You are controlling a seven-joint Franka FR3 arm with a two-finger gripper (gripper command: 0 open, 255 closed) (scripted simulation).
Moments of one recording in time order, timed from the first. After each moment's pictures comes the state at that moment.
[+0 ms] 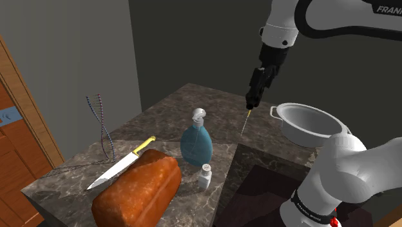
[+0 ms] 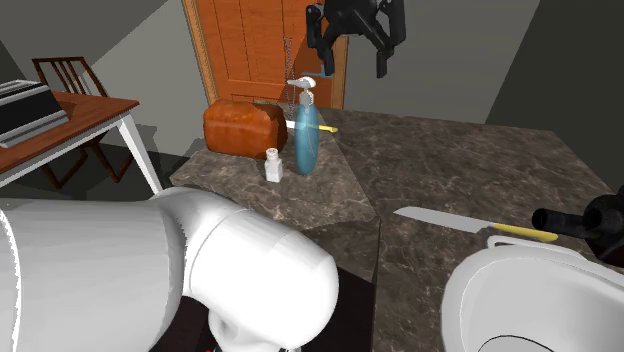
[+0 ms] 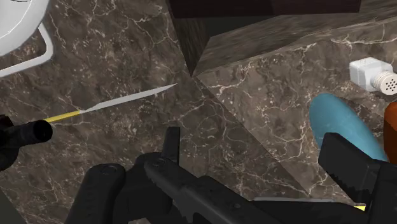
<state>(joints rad) 0.01 -0.83 0.05 -2.34 -0.11 1.56 0.13</state>
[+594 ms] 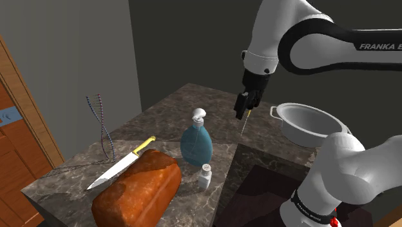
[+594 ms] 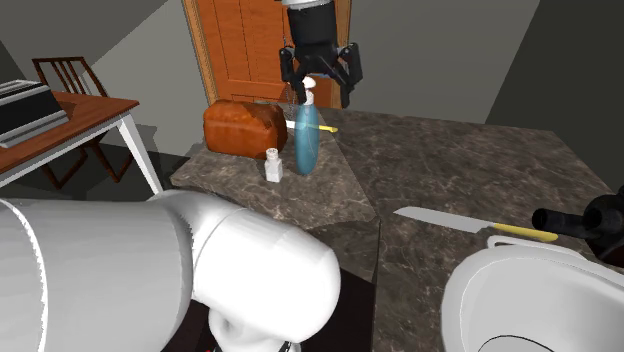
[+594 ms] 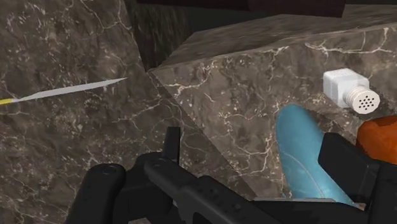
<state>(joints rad) 0.09 -0.82 0.14 -2.50 -0.04 1.74 0.18</state>
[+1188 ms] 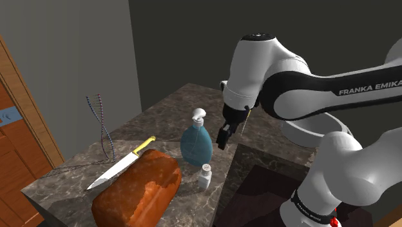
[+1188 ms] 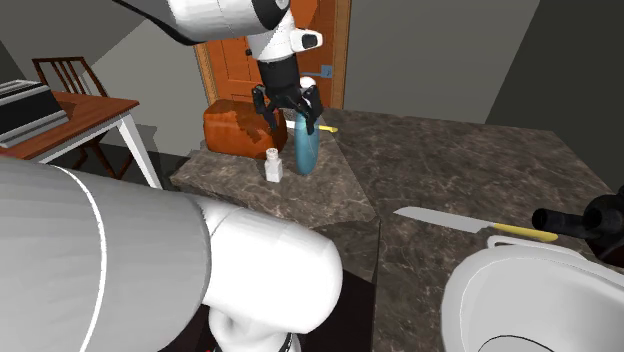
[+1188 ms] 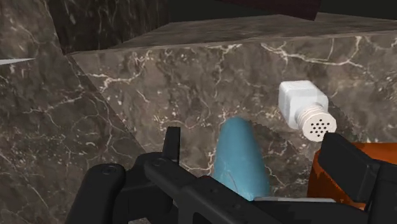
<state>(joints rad) 0.18 -0.71 0.26 -2.63 0.03 1.99 0.24</state>
